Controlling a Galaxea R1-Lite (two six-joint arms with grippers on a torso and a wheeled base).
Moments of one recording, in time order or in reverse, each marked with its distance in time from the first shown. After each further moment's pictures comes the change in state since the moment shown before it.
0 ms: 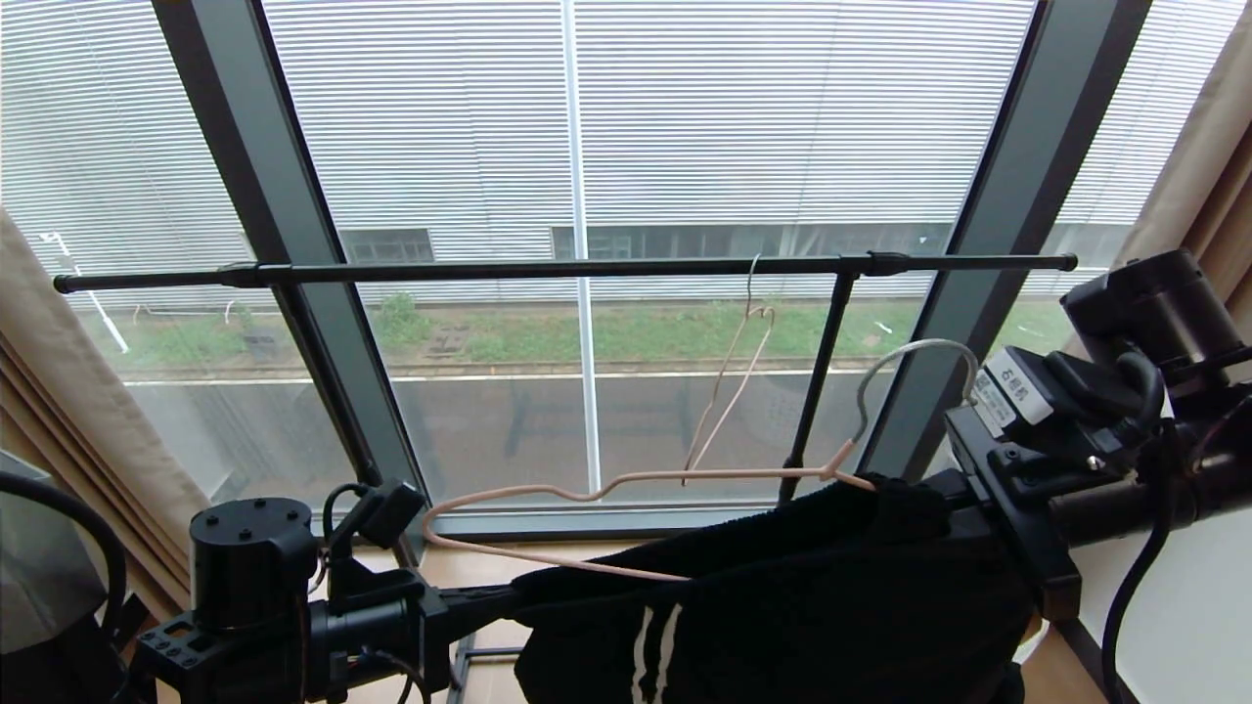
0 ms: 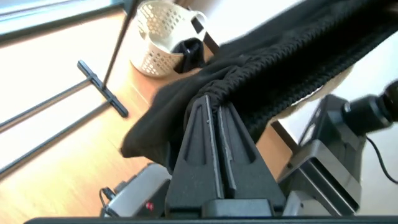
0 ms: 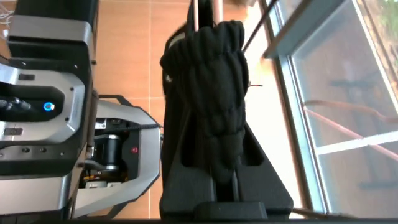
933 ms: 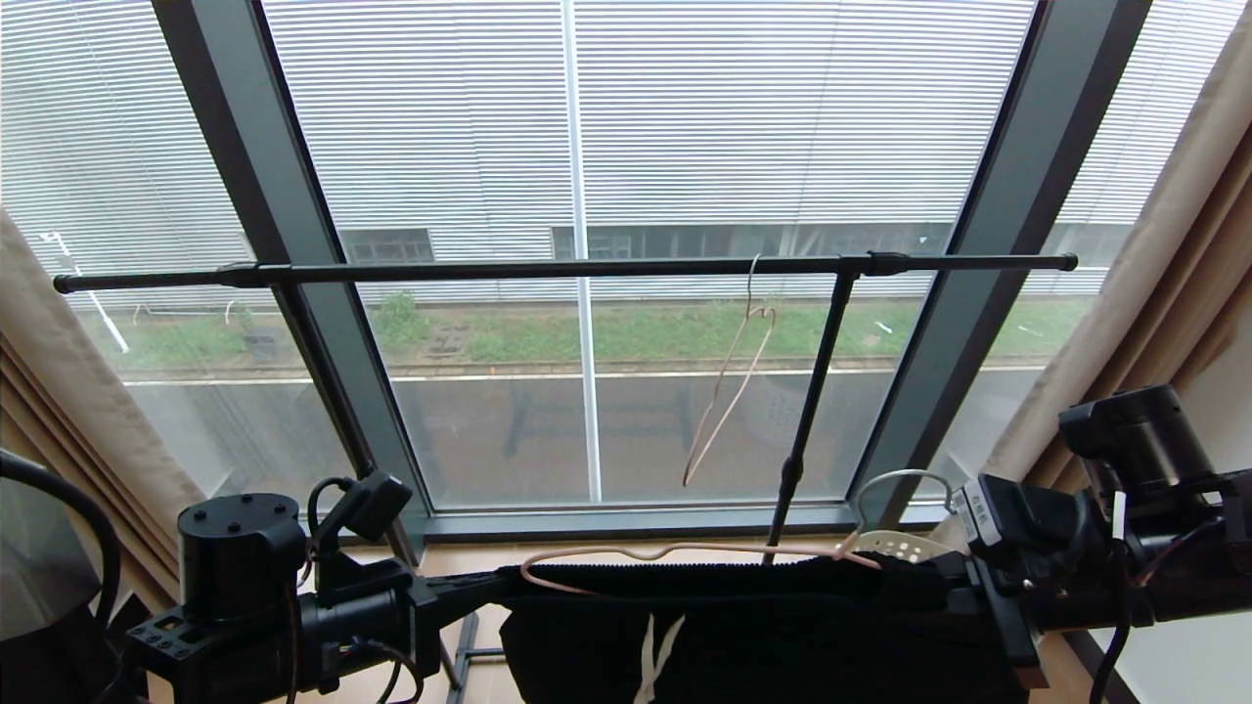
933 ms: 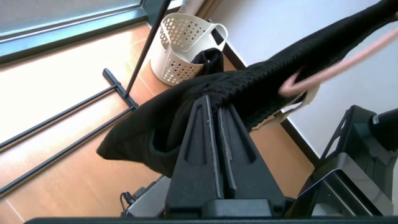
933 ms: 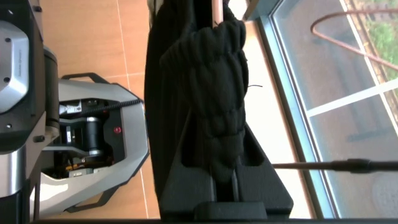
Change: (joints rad) left arm 0.040 0.003 -0.003 0.000 0.030 0.048; right arm -0.109 0.042 0.361 -0.360 -0.100 -0.049
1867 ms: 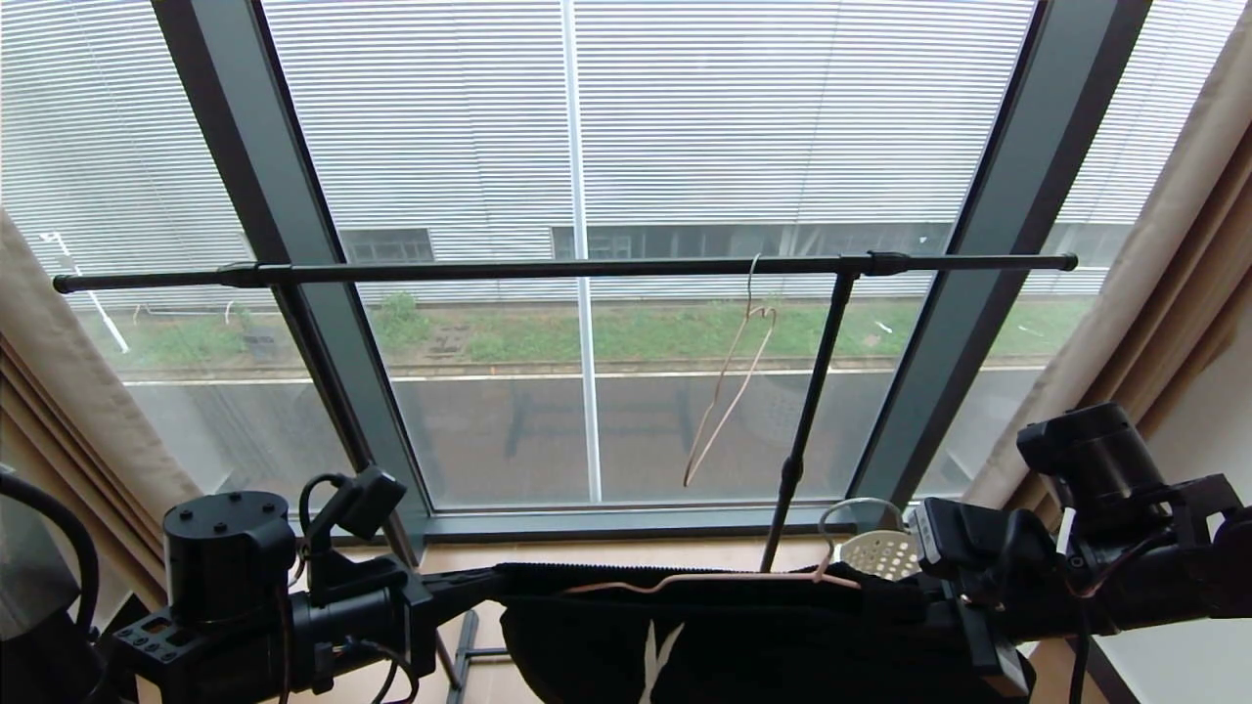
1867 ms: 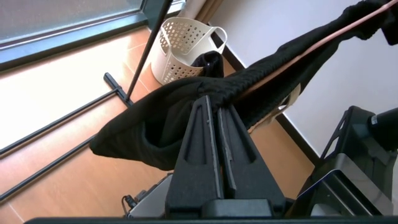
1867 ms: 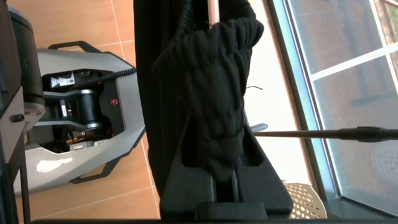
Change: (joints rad) left arm -0.002 -0.030 0.007 0.000 0.000 0.002; right arm 0.033 0.066 0.003 -0.002 -0.136 -0.002
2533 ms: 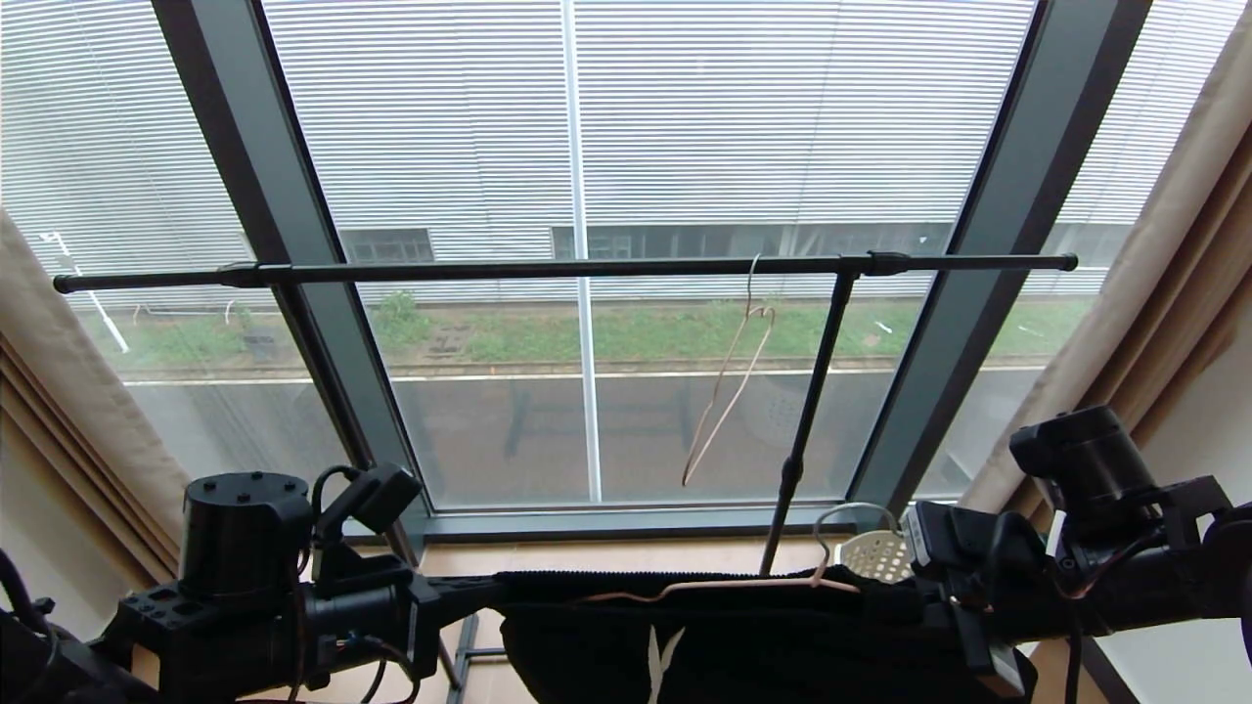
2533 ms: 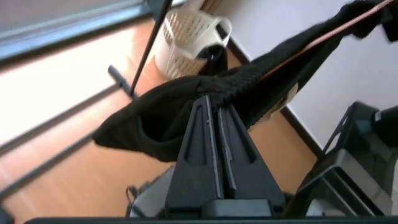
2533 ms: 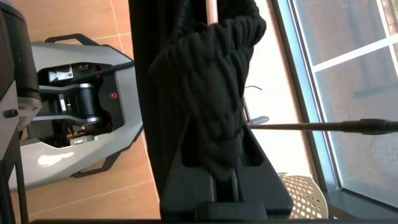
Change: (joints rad) left arm -0.024 -0.124 -0.125 0.417 0.058 0.083; right arm 0.002 0.013 0.001 -0.004 -0.031 -0.001
